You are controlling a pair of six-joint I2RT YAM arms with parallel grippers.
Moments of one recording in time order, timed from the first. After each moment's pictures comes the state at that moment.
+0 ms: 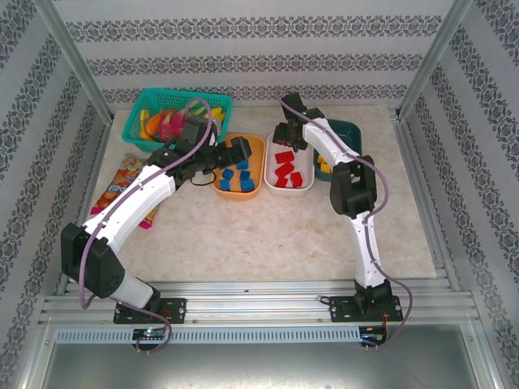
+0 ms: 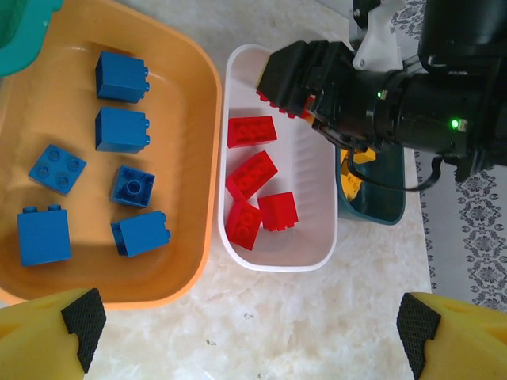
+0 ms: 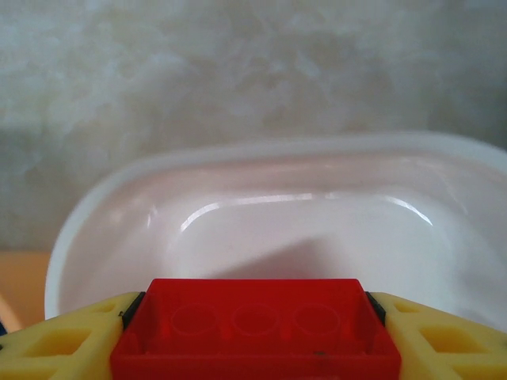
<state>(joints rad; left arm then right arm) -0.45 1.50 1.38 -0.57 0.16 -0.73 0.33 2.43 2.24 -0.87 0.04 0.54</state>
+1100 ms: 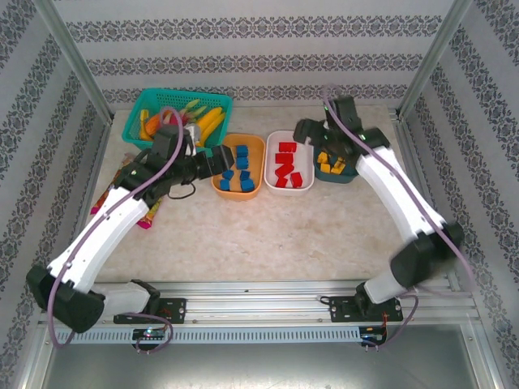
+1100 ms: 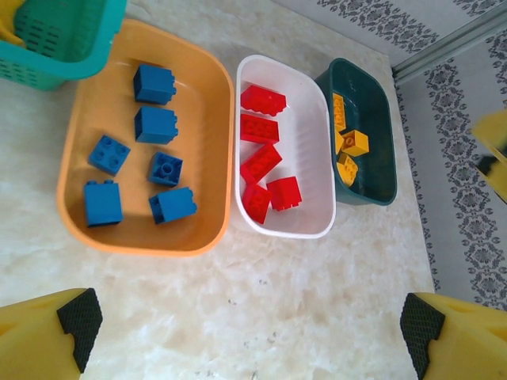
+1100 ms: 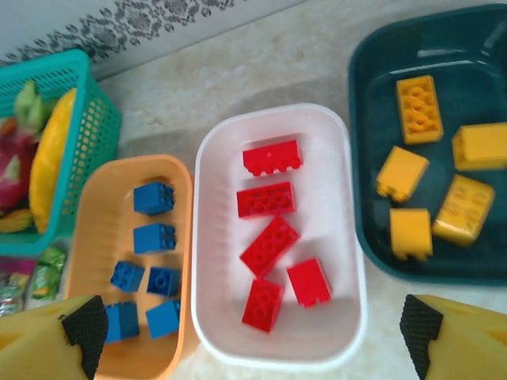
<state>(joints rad) -0.43 1.22 1.30 -0.73 0.13 -0.67 0.34 1.47 1.48 -0.77 0.05 0.58</state>
